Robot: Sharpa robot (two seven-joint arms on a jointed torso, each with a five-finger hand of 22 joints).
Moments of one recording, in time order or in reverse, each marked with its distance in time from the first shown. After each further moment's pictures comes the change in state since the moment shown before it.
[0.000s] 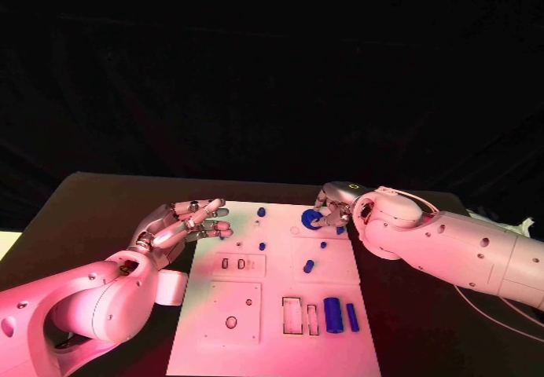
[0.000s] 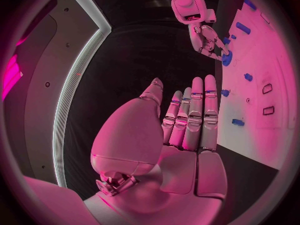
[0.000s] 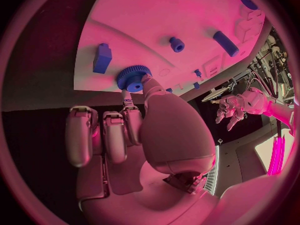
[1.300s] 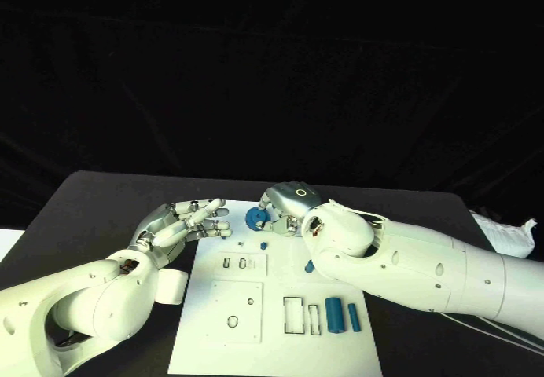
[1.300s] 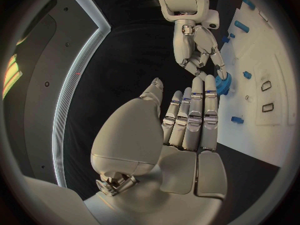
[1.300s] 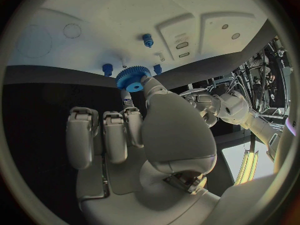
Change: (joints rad) left arm 0.000 -0.001 0.000 -0.007 0.000 0.005 -0.006; left_hand 0.000 0.000 0.003 -0.003 0.000 -0.004 0.004 0.000 0.000 0.000 0.000 0.000 0.000 0.000 0.000 0.000 0.002 0.000 0.000 0.000 0.000 0.000; right arm -0.013 0.170 -0.027 0.133 -0.246 -0.149 -0.085; right_hand -0.013 0.012 0.054 -0.001 0.137 0.037 -0.009 -0.008 0.007 0.004 -0.018 0.026 -0.001 -0.004 -0.011 0.004 0.000 0.000 0.014 -0.014 0.022 0.028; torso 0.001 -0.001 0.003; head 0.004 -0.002
